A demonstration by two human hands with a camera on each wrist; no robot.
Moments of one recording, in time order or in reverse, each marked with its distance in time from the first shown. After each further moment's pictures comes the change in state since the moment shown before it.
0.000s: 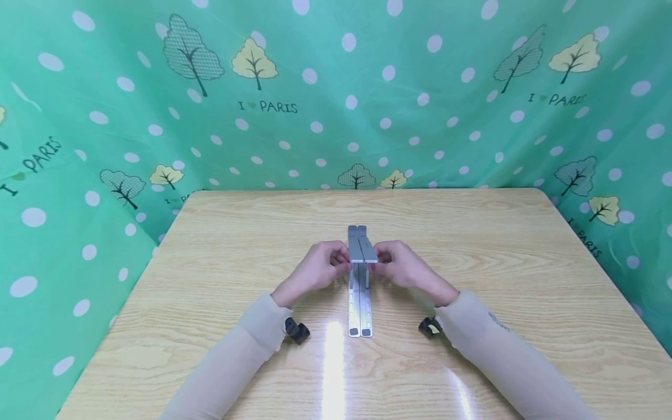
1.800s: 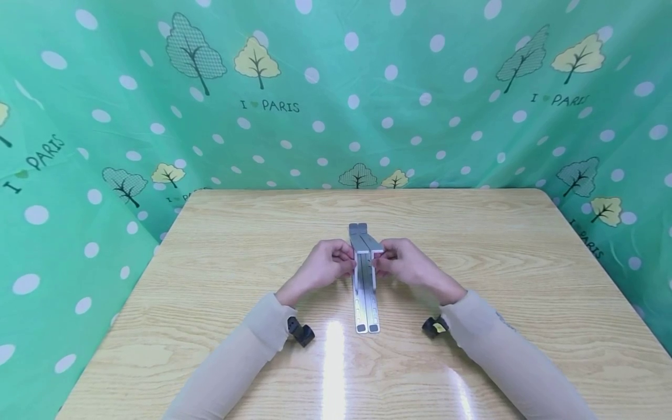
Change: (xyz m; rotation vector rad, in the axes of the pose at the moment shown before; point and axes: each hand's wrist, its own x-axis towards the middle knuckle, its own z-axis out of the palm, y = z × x) left_hand 0.001 0.006 0.005 -0.286 0.014 -0.134; right_hand -0.002 0.002 -0.006 0.126 -0.035 -0.006
